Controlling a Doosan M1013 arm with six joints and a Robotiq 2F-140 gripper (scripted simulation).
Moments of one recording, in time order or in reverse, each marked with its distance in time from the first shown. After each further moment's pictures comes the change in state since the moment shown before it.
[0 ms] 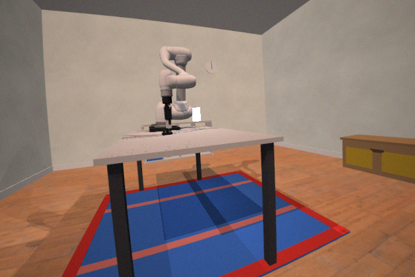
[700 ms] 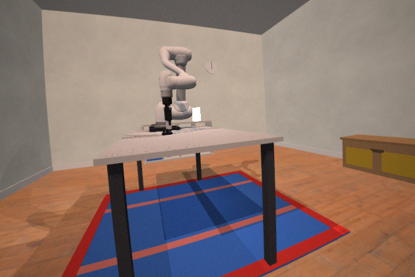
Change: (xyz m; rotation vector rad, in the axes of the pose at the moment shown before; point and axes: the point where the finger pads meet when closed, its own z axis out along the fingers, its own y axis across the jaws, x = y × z) arm 0.000 0.000 0.006 0.000 0.000 0.000
